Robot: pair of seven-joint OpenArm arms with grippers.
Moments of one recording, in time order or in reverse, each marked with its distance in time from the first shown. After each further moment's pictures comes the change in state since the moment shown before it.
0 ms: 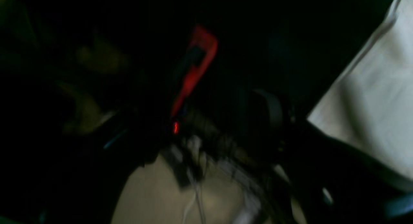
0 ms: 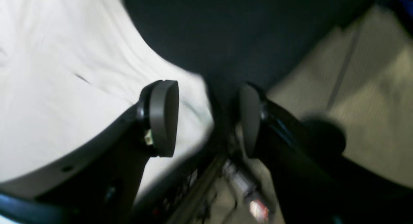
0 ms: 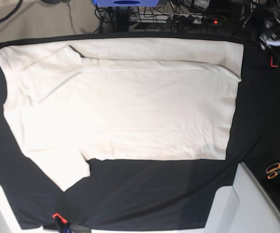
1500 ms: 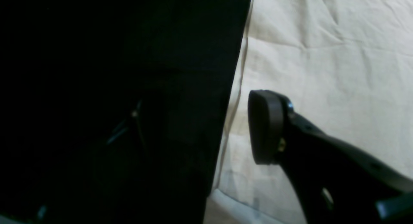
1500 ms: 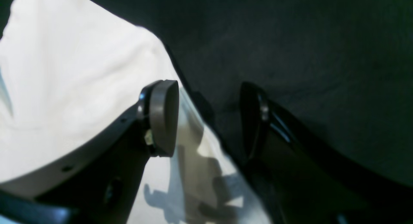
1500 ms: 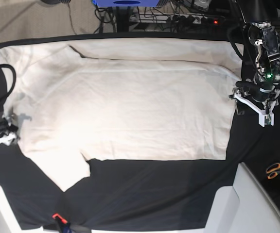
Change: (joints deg) left arm -22.5 -6.4 26.1 -10.5 18.5 -0.9 -0.2; right arm 45.9 22.8 -65.9 -75.3 0.1 -0.5 43.0
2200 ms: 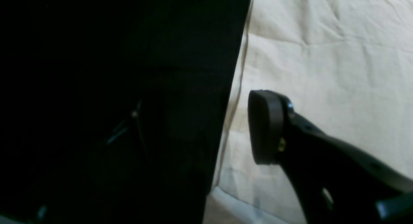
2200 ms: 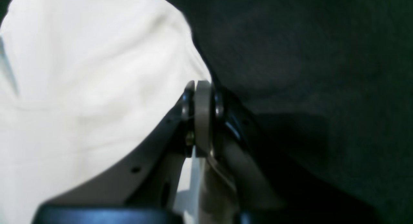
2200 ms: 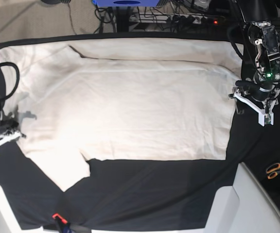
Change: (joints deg) left arm 0.3 0.0 0.0 0.0 0.0 0.0 0.0; right arm -1.8 -0.9 -0.1 4.6 -0.1 0.1 -4.3
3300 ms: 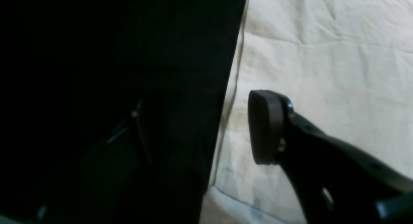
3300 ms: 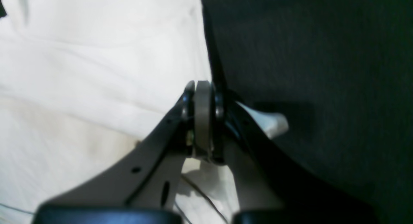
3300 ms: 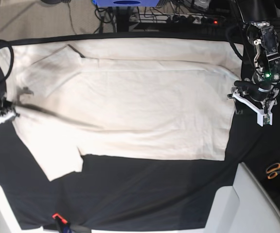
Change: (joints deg) left arm -0.2 0.4 0.3 0.0 0.2 0.0 0.0; right arm -21.8 0.9 14.3 36.0 0.3 -4.5 -24.3
